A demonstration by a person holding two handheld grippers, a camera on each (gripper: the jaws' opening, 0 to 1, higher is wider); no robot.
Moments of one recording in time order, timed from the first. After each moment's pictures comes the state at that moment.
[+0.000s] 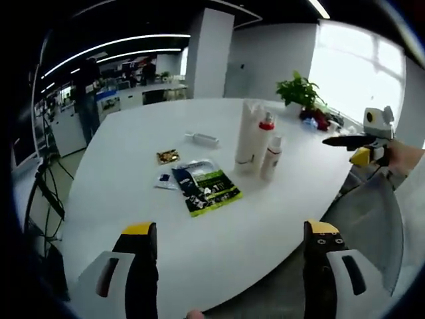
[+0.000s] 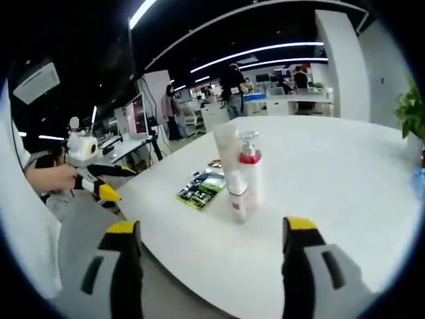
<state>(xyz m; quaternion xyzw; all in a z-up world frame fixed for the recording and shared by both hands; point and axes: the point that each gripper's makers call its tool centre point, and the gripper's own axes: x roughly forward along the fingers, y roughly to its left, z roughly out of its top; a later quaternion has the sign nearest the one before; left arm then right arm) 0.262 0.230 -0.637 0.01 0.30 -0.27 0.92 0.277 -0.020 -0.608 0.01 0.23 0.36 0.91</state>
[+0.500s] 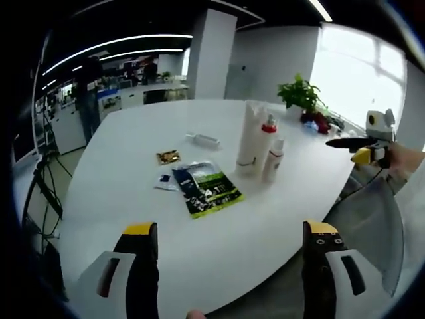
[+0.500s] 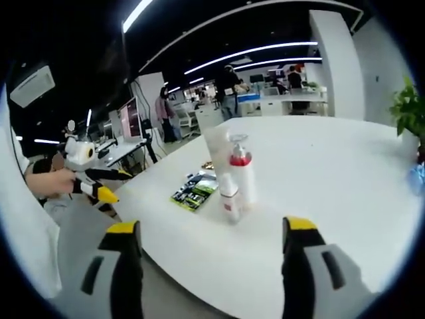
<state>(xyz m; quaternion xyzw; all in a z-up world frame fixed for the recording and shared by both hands) 0.271 0.229 -0.638 0.00 0.29 -0.27 0.92 0.282 -0.031 -0.606 0.02 0.23 0.34 0.91</state>
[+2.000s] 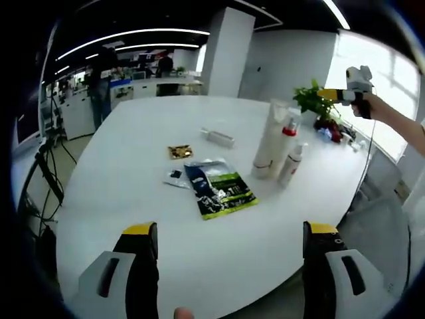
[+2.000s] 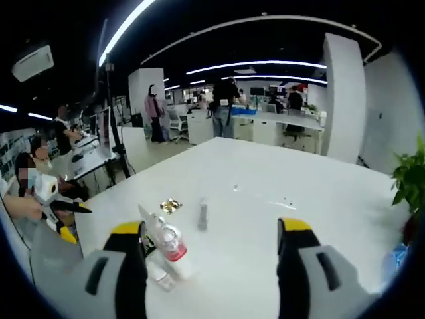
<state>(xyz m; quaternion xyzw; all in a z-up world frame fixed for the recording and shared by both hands) 0.292 0.242 -0.651 -0.04 0.31 -0.23 0.92 0.466 -0.040 -0.512 -0.08 0.19 0.32 0.92</state>
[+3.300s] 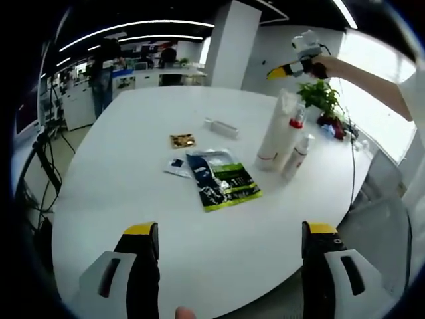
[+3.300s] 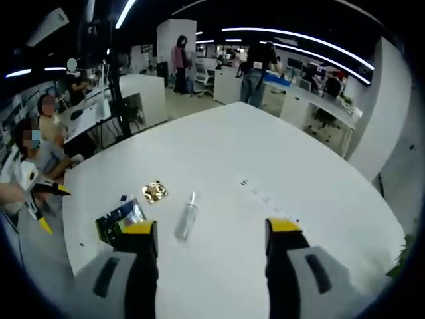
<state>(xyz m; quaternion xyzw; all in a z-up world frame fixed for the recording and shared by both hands) 0.297 0.248 -0.669 -0.04 0.34 -0.22 0.91 0.593 0.029 -0.565 -0.19 0.31 0.41 0.84</state>
